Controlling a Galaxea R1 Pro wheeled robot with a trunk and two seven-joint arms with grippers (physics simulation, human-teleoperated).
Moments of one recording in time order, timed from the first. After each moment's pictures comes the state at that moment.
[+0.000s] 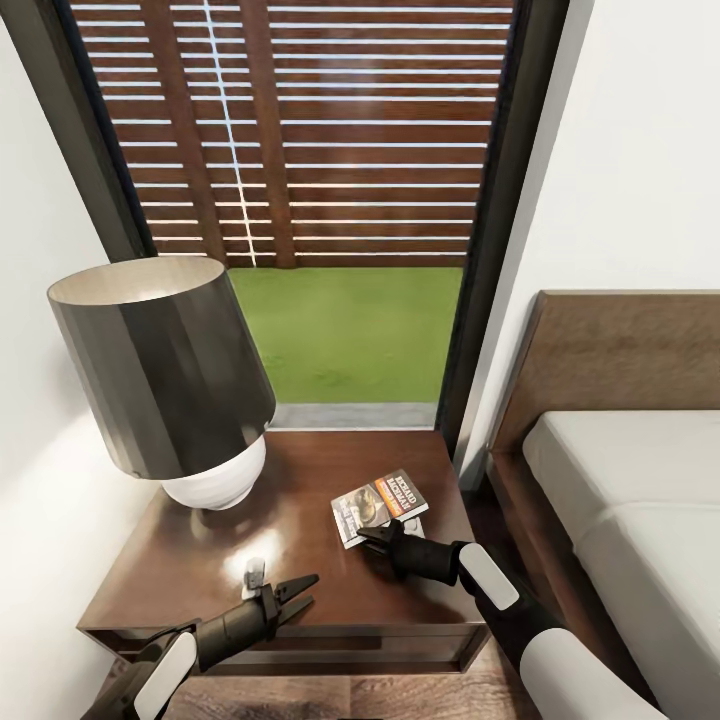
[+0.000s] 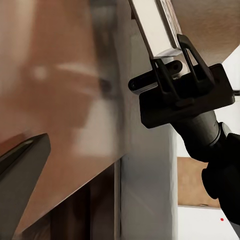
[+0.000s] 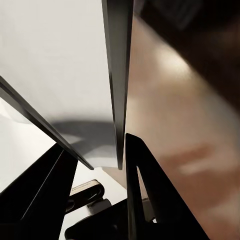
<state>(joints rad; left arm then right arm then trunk) -0.39 0.12 -0.15 -0.69 0.81 0.64 -0.95 -0.63 0.03 0.23 -0.63 -1.20 0.80 0.29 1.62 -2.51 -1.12</state>
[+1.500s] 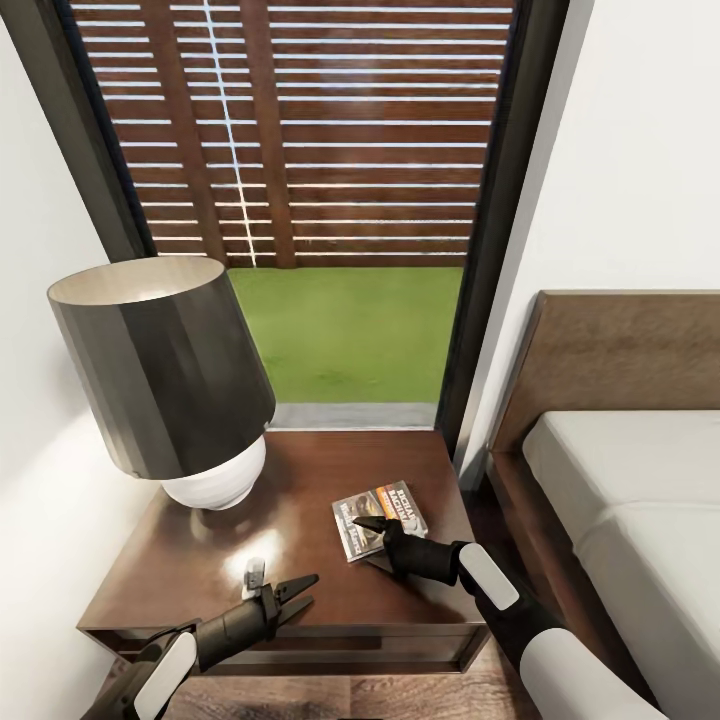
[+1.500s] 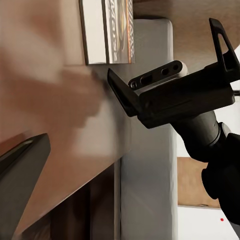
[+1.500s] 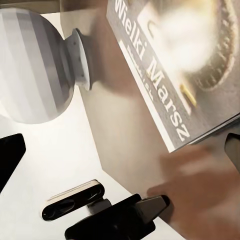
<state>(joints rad) -0.39 0.12 -0.15 -0.69 0.81 0.64 -0.95 -0.63 0.03 0.23 -0.63 -1.20 0.80 0.29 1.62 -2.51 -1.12</state>
